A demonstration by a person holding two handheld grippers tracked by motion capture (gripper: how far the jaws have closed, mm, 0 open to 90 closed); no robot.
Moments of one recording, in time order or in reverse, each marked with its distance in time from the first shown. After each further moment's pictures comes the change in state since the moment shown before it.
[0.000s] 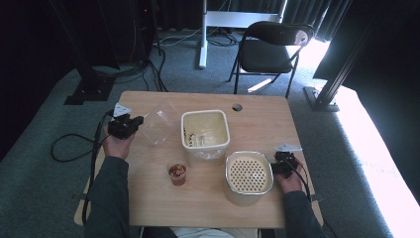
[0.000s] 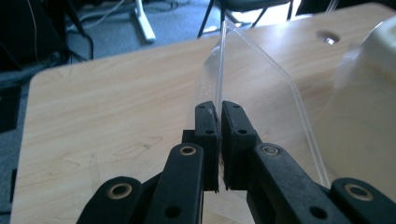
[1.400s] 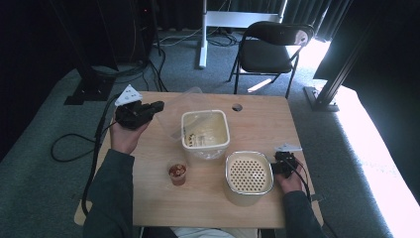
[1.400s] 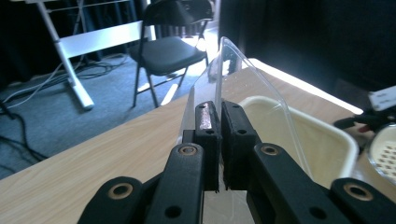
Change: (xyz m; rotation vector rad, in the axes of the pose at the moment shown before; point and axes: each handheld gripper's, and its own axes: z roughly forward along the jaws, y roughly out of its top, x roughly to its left) left arm -0.074 0.083 -0.063 -0.165 -0.266 0.161; right arm 0.000 0.000 0.000 0.000 -0.001 0.001
